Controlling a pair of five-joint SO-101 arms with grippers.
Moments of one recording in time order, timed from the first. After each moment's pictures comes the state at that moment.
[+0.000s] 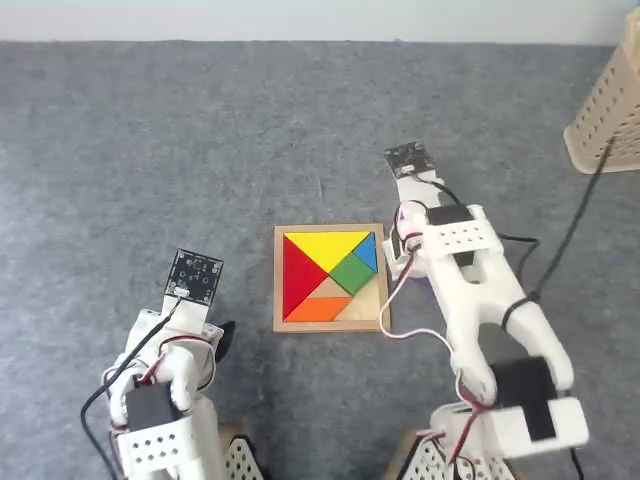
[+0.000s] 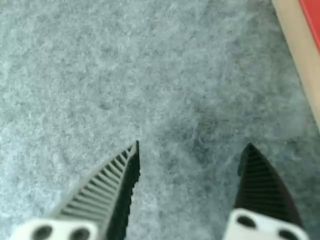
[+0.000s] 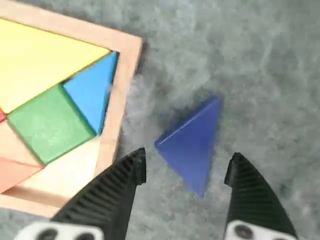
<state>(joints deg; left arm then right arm) -19.8 -103.4 97.3 73.5 -23.4 -14.7 -2.5 34.4 55.3 5.7</state>
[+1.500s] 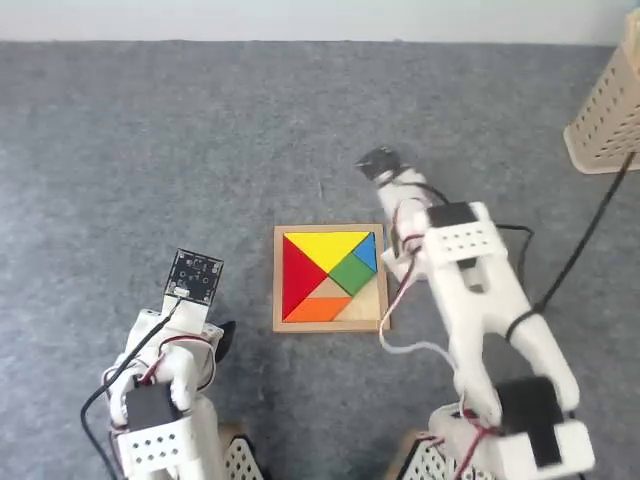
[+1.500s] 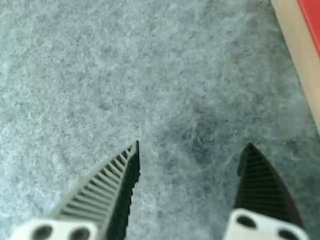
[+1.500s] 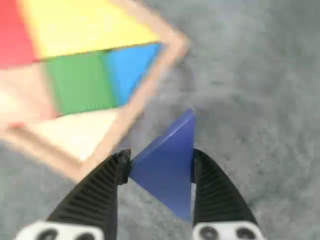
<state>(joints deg) -19.8 -103.4 97.3 73.5 -23.4 -19.5 -11.8 33.8 63.0 29.1</state>
